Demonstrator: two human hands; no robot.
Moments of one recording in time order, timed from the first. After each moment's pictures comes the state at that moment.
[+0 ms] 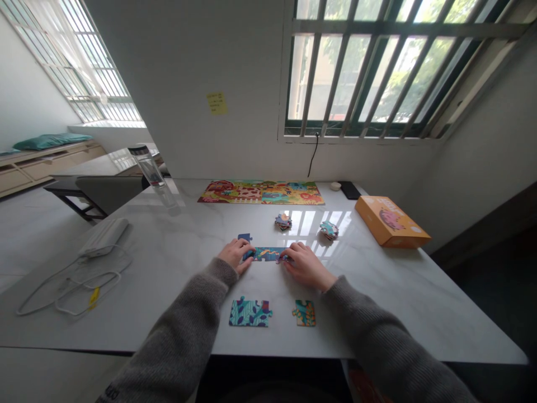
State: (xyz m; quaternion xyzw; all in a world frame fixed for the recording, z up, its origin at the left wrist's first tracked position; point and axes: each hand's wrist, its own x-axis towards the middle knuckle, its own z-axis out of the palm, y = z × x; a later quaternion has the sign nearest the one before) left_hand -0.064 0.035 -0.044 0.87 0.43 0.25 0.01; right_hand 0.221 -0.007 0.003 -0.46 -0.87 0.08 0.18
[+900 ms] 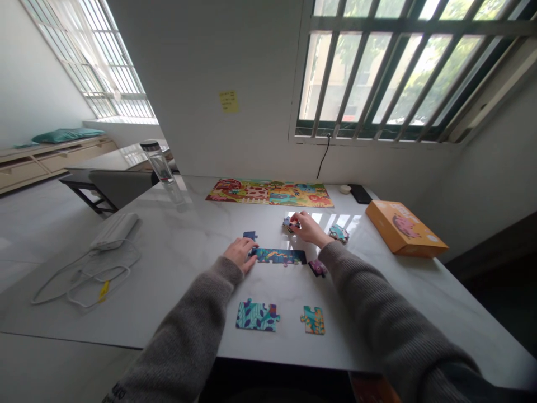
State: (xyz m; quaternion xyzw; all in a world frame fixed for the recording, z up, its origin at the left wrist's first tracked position) left_hand -0.066 0.035 -0.042 0.84 0.48 0.25 0.04; right_hand 0.225 0.130 -0.005 -0.51 -0.82 0.08 0.24
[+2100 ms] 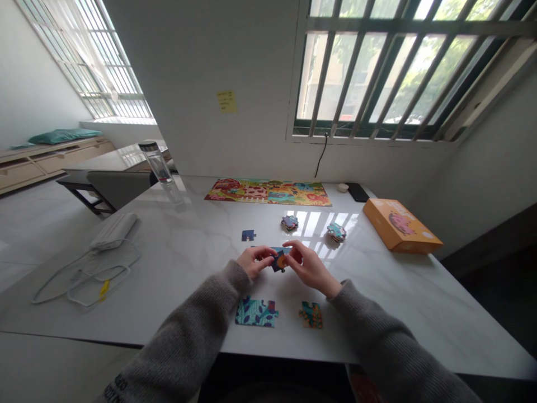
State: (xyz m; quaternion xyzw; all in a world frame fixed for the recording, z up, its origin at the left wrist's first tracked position) left_hand -0.016 0.005 -0.015 0.70 0.40 0.38 0.46; right_hand 0.202 -0.015 0.012 -0.43 -0.77 0.30 0.36
